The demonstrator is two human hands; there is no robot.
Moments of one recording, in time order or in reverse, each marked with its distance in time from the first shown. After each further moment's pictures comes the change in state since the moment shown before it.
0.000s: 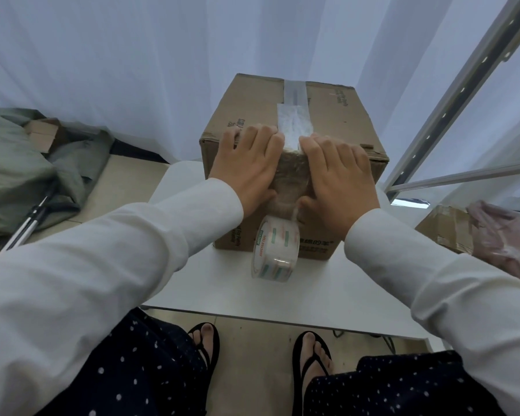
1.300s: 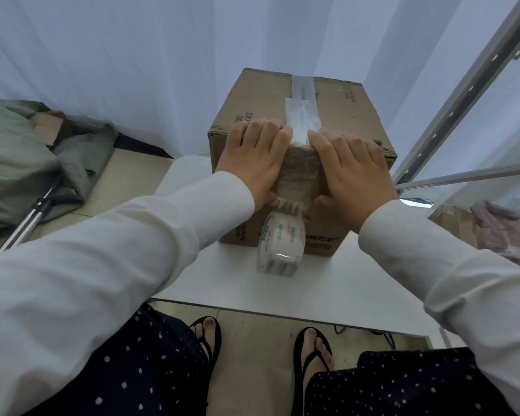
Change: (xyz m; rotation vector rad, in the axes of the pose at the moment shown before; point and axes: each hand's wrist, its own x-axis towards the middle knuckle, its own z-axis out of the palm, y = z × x) left_hand -0.003 0.000 0.005 -0.065 0.011 -0.001; right_hand -0.002 0.009 -0.006 -0.026 -0.047 -0.067
